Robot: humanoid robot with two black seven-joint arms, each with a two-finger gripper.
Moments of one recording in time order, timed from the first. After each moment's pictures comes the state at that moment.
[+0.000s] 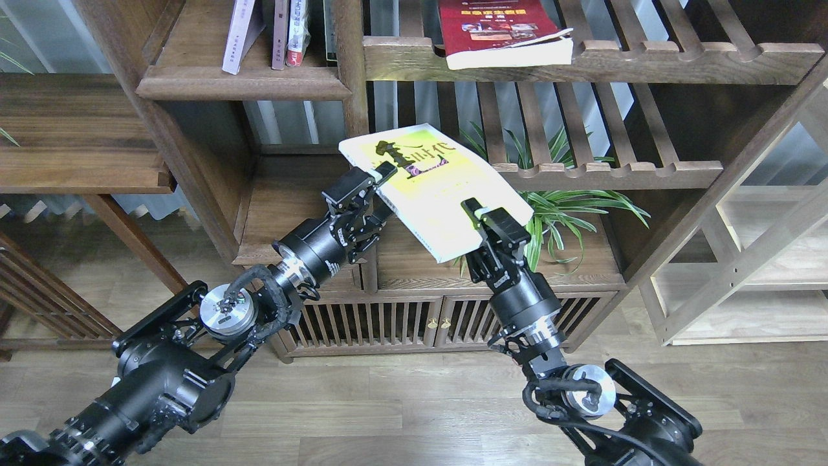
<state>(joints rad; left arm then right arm) -0.52 0.00 -0.86 -1.01 -0.57 -0.31 0.28 0.14 -0.09 0.89 1.25 0.47 0.58 0.06</state>
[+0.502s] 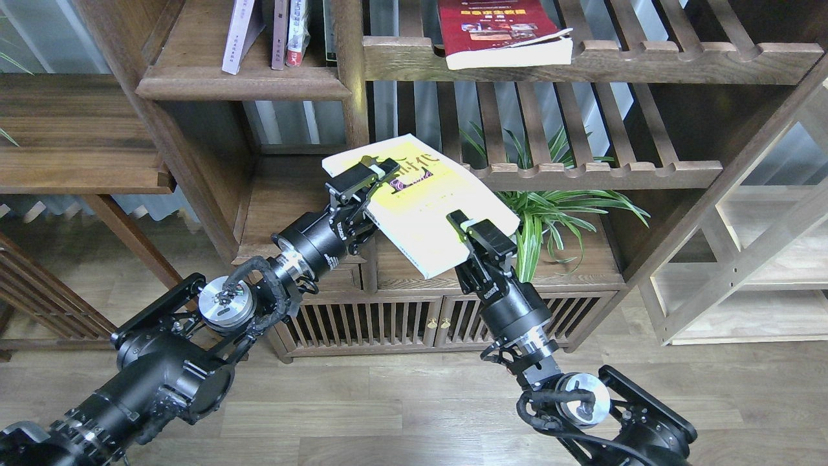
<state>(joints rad) -0.54 0.00 -0.86 -0.99 -0.58 -0.32 0.31 0.13 -0.08 0.86 1.25 0.44 0.58 0.06</state>
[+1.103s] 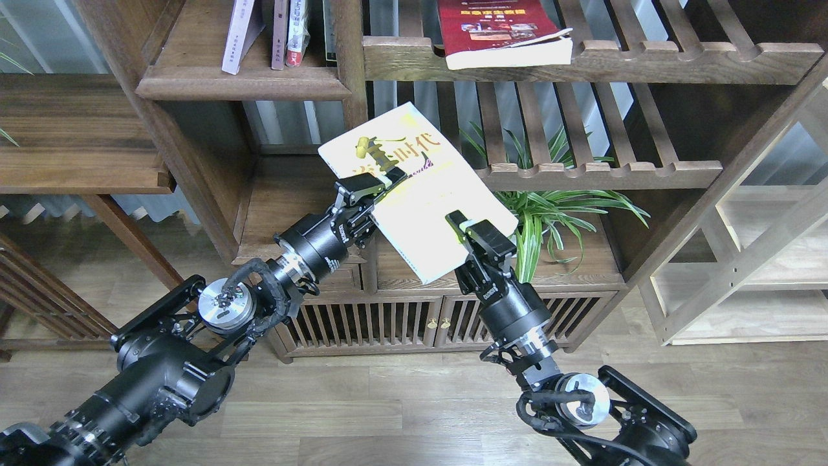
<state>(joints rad) -0.53 0.00 -0.86 -0.99 -0.57 -0.37 0.33 0.13 -0.08 0.86 1.26 0.44 0.58 0.06</state>
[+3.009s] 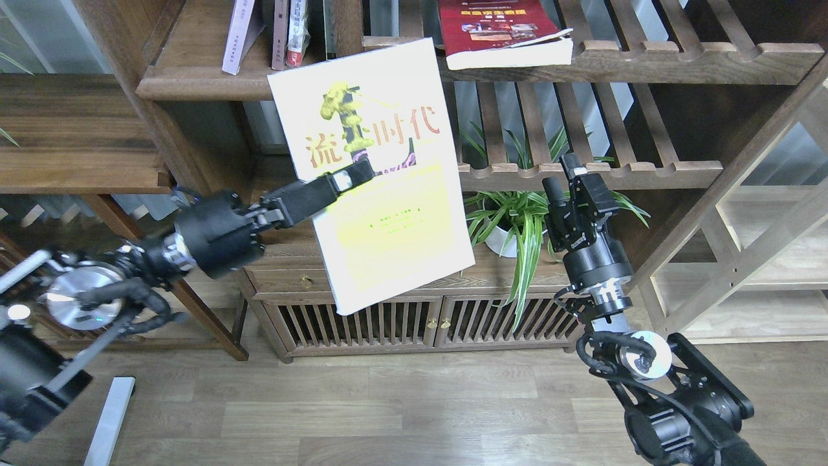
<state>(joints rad) -0.47 0.48 -0.96 -1.61 -0.10 -0.49 0.33 0.19 -0.15 1.14 1.12 0.44 0.58 0.06</state>
